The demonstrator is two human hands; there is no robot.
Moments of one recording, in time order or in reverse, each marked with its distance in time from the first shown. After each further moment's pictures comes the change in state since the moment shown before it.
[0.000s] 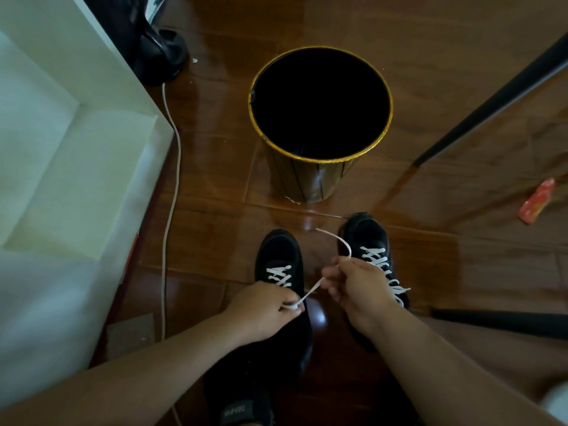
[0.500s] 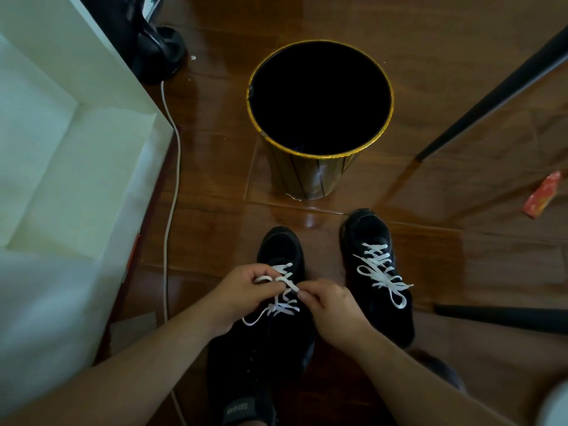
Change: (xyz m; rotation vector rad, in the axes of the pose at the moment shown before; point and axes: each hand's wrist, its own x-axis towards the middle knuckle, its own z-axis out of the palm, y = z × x) left_hand -0.006 -0.018 -0.010 -0.956 0.178 -0.221; right_hand 0.002 0.048 -0.001 -1.073 -0.285 -0.586
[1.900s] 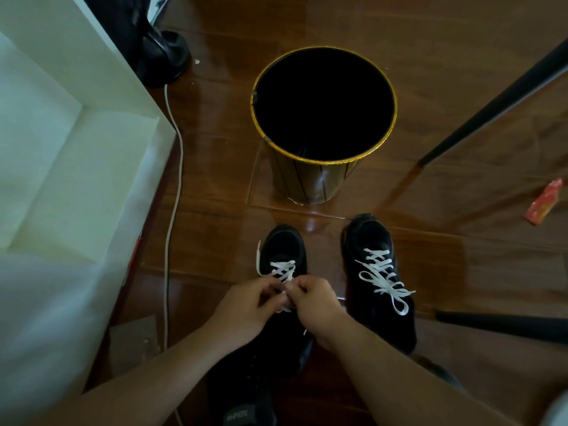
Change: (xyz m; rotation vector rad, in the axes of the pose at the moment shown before) left_hand -0.009 -0.017 0.002 0.662 0.124 0.272; right_hand 0.020 -0.039 0.018 0.526 0.016 0.399
